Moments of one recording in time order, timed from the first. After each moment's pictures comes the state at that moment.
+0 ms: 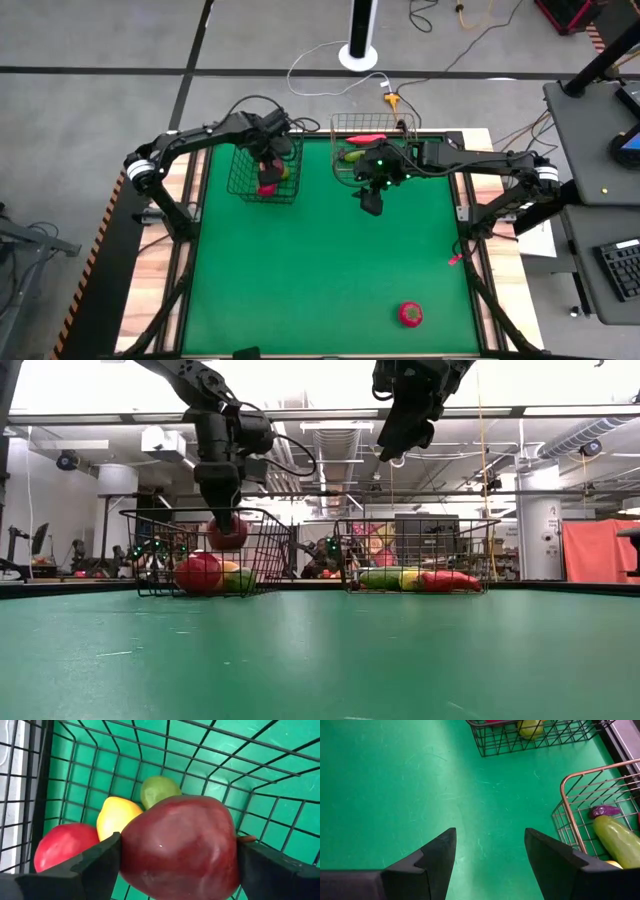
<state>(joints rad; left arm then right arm) 0.61 1.67 1.31 -0.99 0.02 0.39 -0.20 1.45 1.30 -0.72 -0.08 0.05</state>
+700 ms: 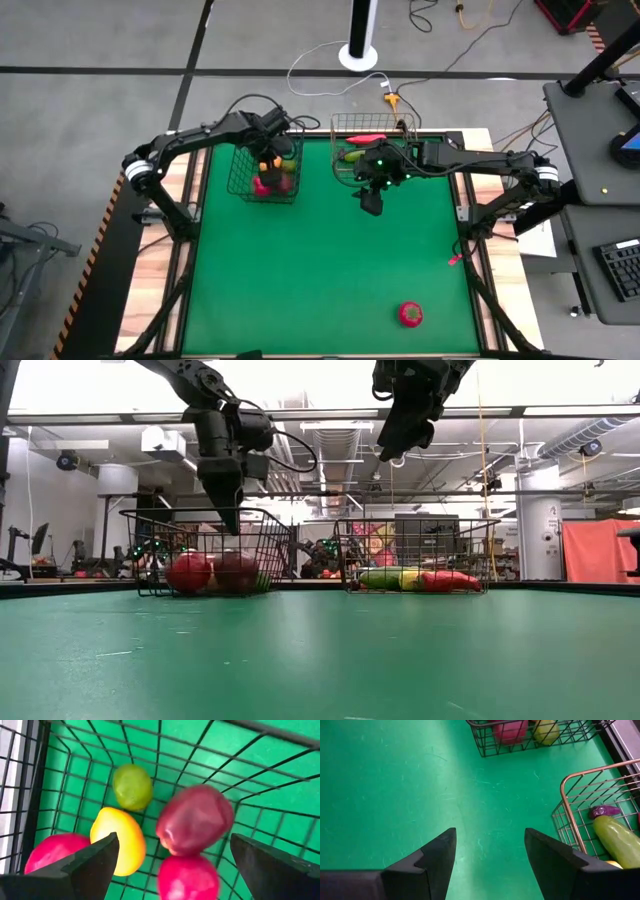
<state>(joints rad) 0.61 1.65 1.31 -0.96 0.07 0.38 -0.20 1.45 1.30 -0.72 -0.08 0.05</state>
